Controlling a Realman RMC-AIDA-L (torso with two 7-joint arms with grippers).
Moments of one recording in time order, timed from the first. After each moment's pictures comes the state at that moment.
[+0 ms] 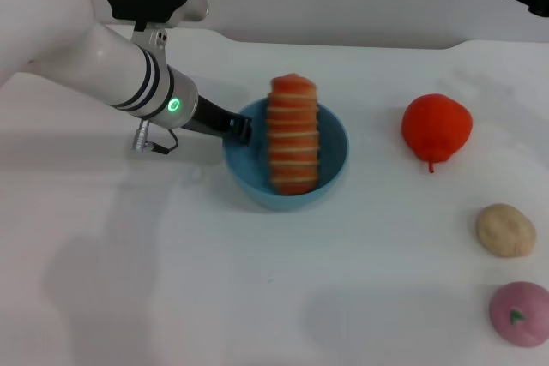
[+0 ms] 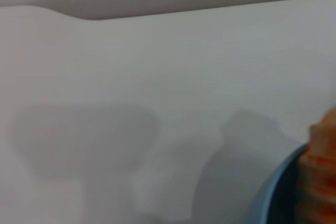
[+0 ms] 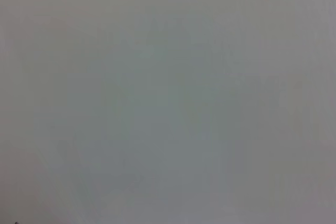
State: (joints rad) left arm -0.87 -2.05 1.38 0.49 2.34 0.83 -2.70; right arm 0.46 2.08 -0.90 -0.96 1.52 1.19 -1.36
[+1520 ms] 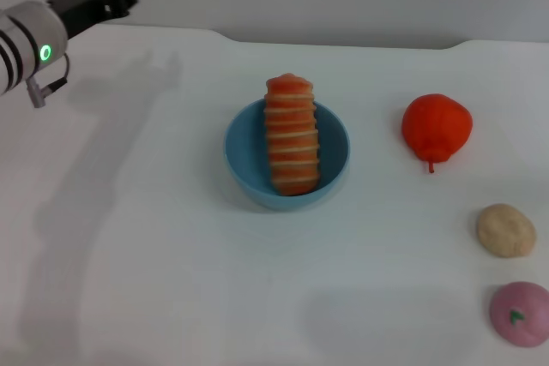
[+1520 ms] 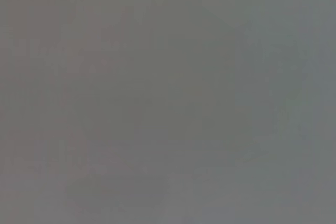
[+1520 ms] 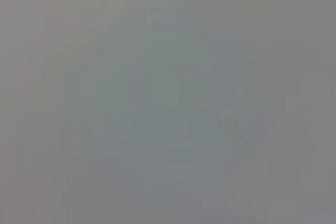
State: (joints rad) left arm -0.36 -2.06 1.39 1.01 1.88 0.31 -2.31; right arm 0.41 2.05 -0.60 -0.54 2.02 1.27 -1.38
